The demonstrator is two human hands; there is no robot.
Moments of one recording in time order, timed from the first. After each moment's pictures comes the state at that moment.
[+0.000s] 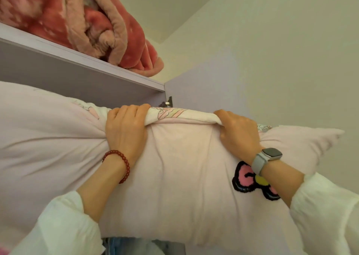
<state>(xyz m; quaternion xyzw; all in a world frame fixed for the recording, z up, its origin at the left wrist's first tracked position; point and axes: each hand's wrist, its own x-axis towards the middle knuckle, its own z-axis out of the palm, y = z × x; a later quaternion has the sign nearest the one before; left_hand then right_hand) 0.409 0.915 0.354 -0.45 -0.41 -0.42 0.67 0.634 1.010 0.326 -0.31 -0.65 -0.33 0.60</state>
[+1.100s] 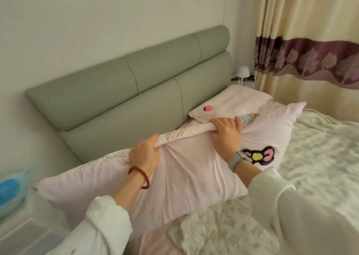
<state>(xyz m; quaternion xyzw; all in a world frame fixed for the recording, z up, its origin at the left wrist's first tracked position) 0.997 0.990 -0.140 -0.94 -0.22 -0.22 -0.17 1.114 0.802 -0.146 -0.90 -0.19 -0.23 0.32</state>
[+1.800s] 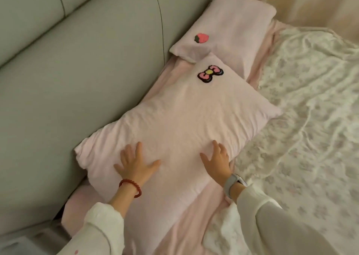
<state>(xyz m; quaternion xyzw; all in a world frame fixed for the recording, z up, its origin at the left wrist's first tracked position) 1.153 1.210 -0.445 -0.93 -0.23 0.22 -0.20 1.176 0.984 -0.436 -0.92 0.14 0.19 0.31</state>
